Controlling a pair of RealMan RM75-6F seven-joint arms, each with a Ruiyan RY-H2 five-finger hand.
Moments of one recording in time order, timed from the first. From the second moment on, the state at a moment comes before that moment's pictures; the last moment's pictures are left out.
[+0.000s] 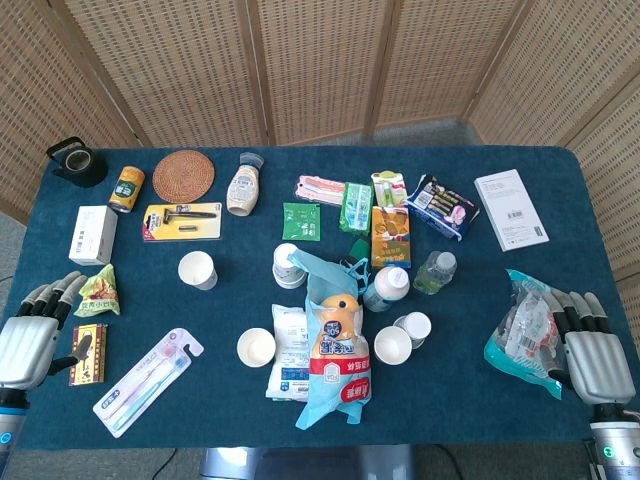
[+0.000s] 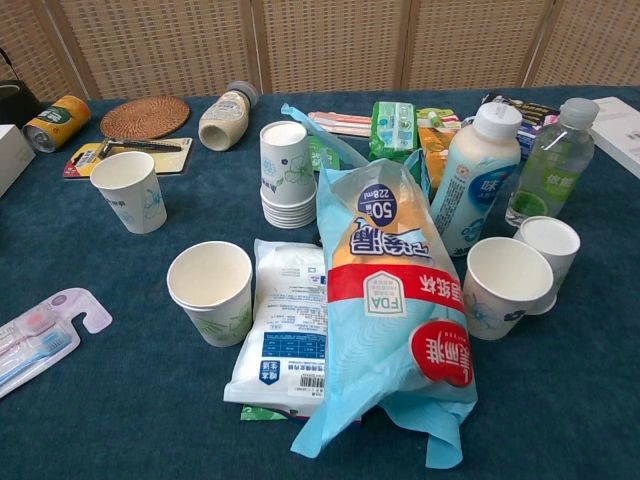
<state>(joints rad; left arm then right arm) -0.13 -1.10 -0.02 -1.72 1.50 1.43 0.12 0.09 -1.08 0.05 -1.68 -1.46 1.42 -0.15</state>
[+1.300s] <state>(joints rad) -0.42 -1.13 -0.12 -1.79 1.25 1.06 0.40 0.06 -1.08 0.03 -1.66 -1.46 1.44 -0.08</state>
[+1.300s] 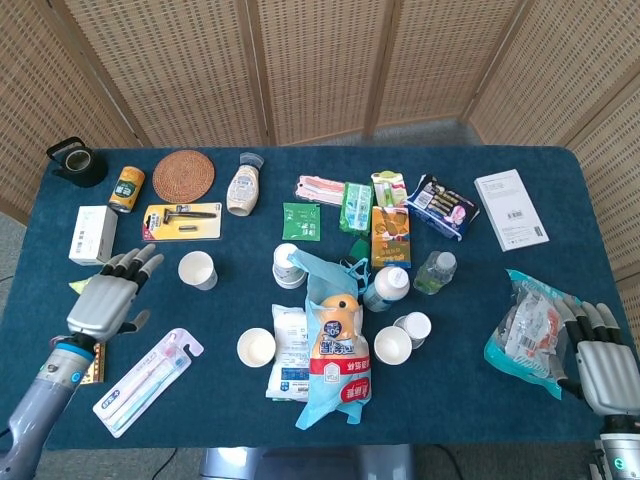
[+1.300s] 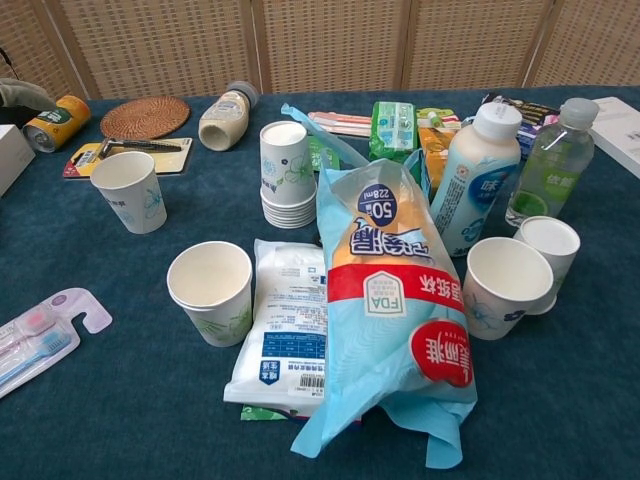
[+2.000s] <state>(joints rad) -0.64 -1.34 -0.17 -1.56 1.04 0.84 0.39 0.07 -1.08 0.05 -1.65 -1.41 1.41 -0.09</state>
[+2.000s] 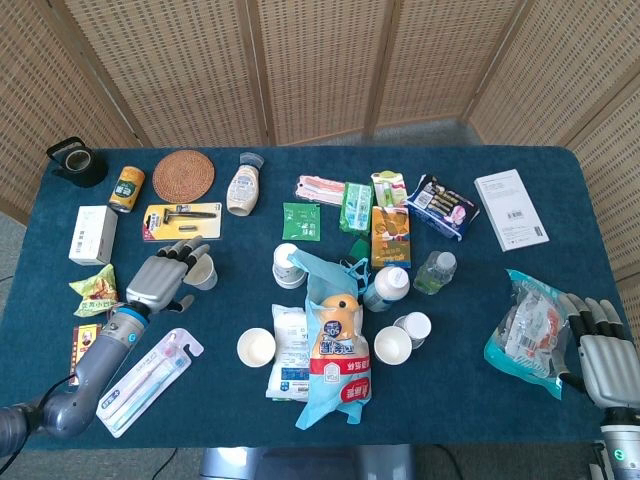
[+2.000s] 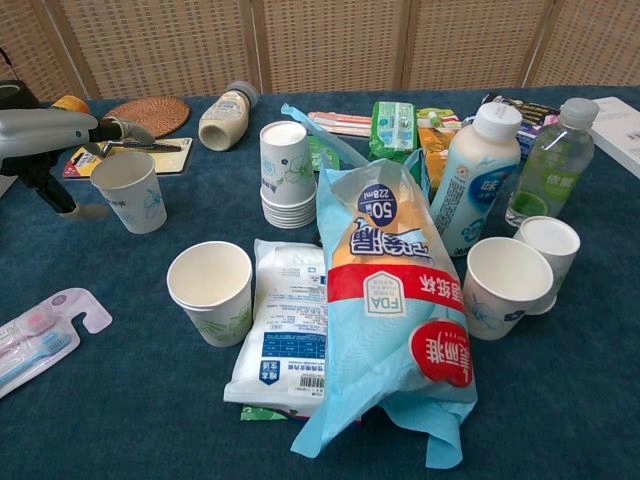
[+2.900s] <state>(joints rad) -0.68 -1.38 -0.16 -1.46 1.11 0.79 0.11 0.06 -1.08 0.05 -1.67 -1.39 1.41 -0.11</state>
